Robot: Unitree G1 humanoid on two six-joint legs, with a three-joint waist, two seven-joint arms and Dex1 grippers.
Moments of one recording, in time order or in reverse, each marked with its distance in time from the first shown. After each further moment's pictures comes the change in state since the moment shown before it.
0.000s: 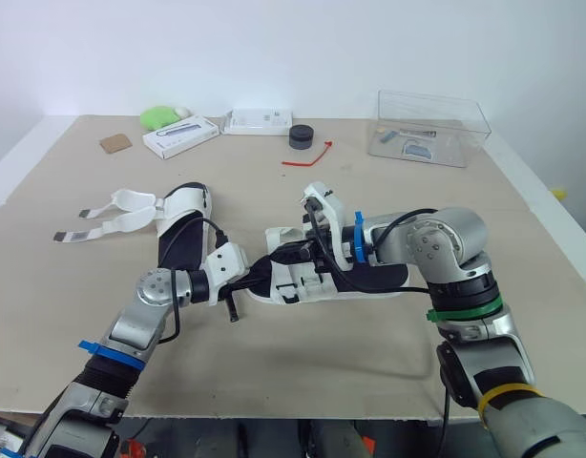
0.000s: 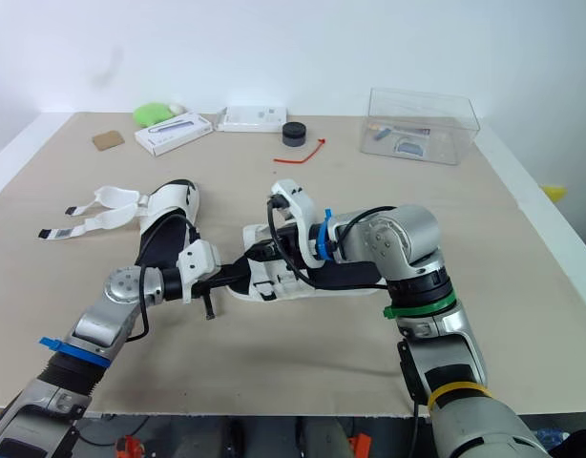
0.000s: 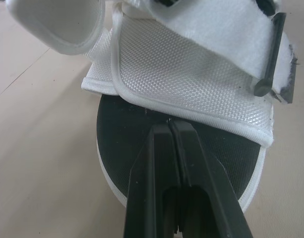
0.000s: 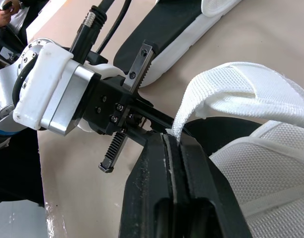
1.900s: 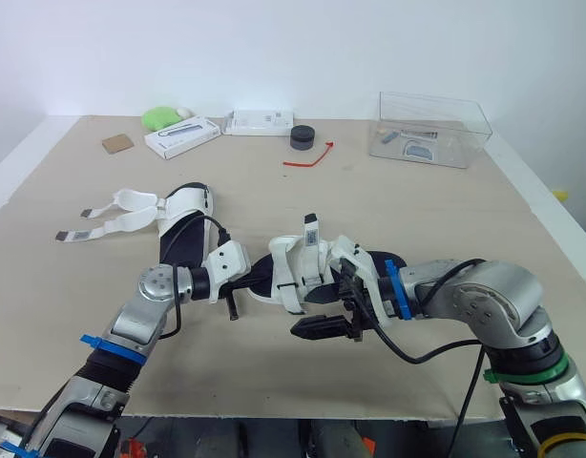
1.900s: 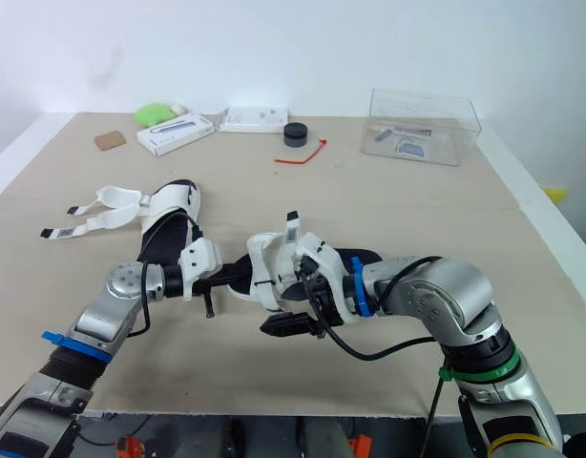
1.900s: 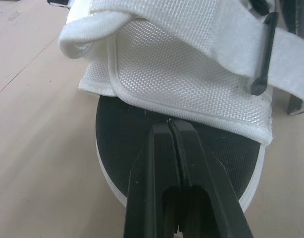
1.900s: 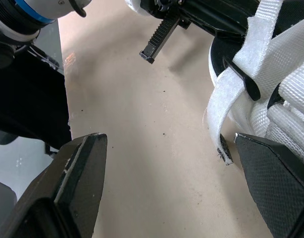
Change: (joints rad) left arm -0.029 0.004 -0.006 0.029 0.002 -0.001 -0.027; right arm 0.294 -0.271 0.055 -0.359 0.088 -0.063 0.139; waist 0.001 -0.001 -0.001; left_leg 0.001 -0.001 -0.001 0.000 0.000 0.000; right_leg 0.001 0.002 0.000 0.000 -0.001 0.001
